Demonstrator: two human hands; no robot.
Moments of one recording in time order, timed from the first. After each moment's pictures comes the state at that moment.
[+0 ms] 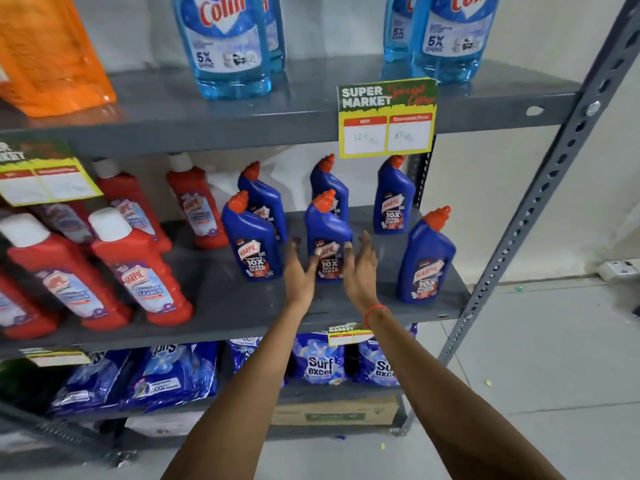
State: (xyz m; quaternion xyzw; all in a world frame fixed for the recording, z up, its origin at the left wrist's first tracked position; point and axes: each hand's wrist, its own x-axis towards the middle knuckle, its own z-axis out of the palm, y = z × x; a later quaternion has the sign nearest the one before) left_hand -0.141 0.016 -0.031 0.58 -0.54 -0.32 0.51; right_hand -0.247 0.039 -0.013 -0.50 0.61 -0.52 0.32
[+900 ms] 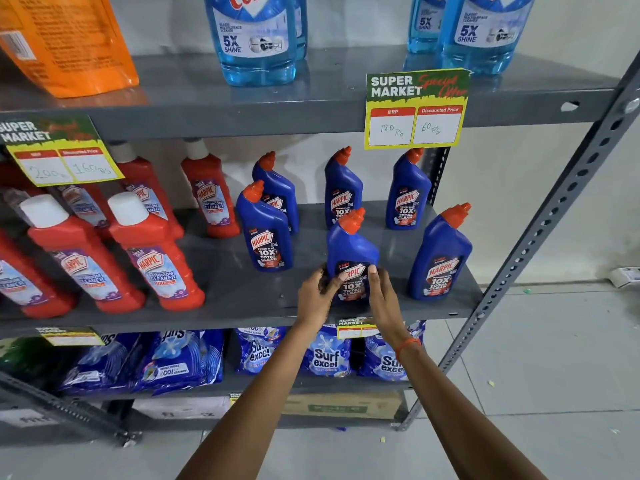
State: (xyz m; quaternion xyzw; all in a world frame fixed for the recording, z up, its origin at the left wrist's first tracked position) left_hand -0.136 0.065 -0.047 0.56 -0.56 -0.41 0.45; right_hand -0.263 0.088 -0.042 -0.46 0.55 -0.53 0.45
